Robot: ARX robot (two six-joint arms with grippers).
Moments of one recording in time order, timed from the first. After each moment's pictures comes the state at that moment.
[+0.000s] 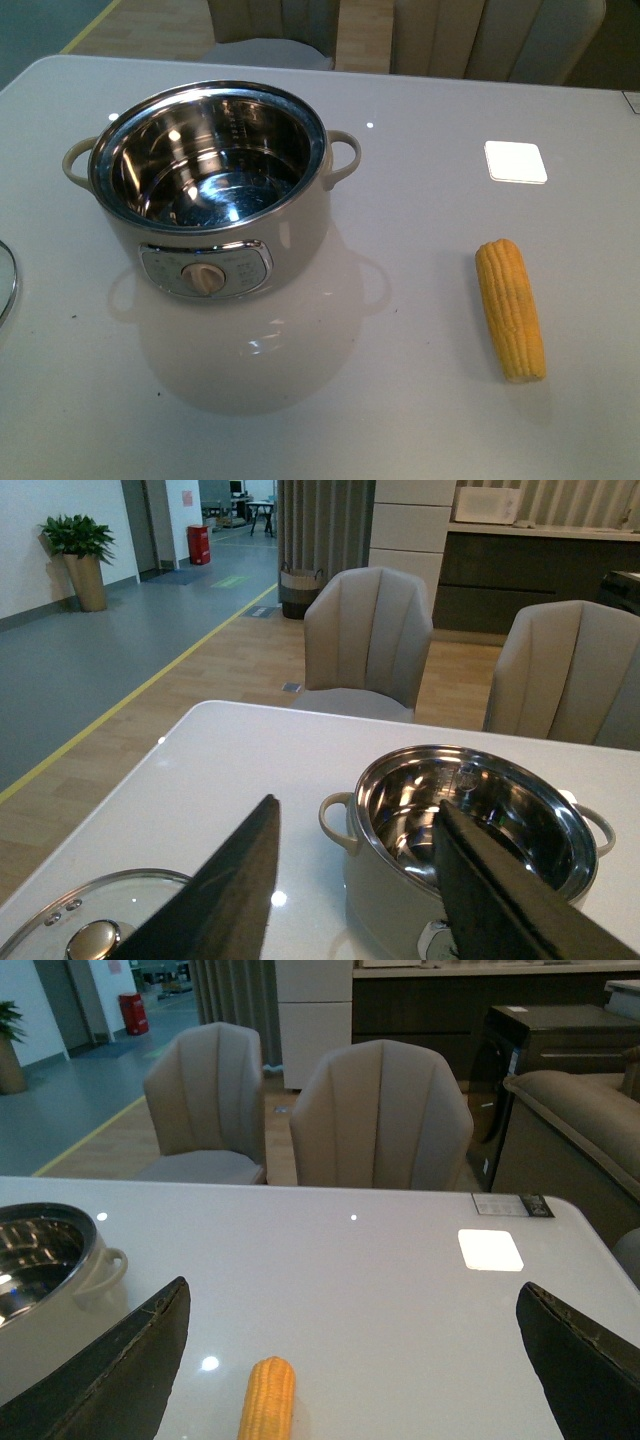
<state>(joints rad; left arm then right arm) 0.00 0.01 0.01 0.00 0.00 -0.01 0.00 0.00 0.02 0.00 0.00 0.00</state>
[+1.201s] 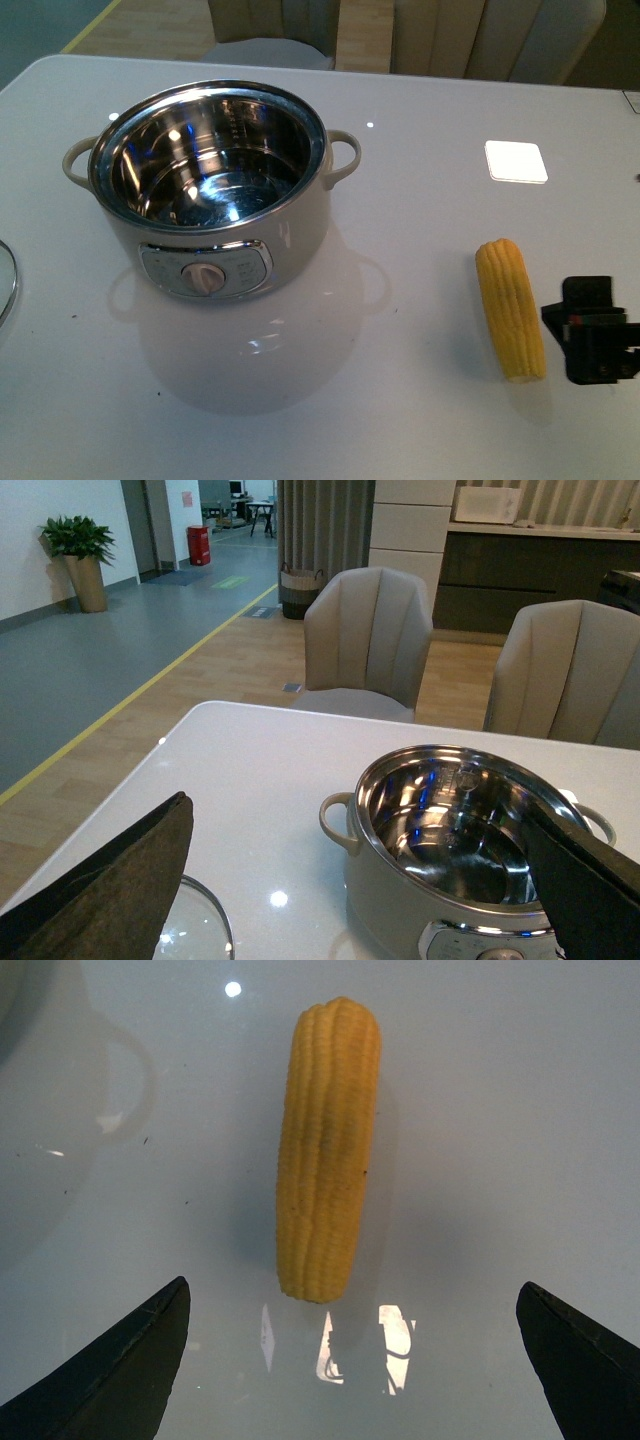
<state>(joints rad) 0.00 0.01 0.01 0.00 0.00 0.00 0.23 1.65 0.39 0.39 0.08 0.11</state>
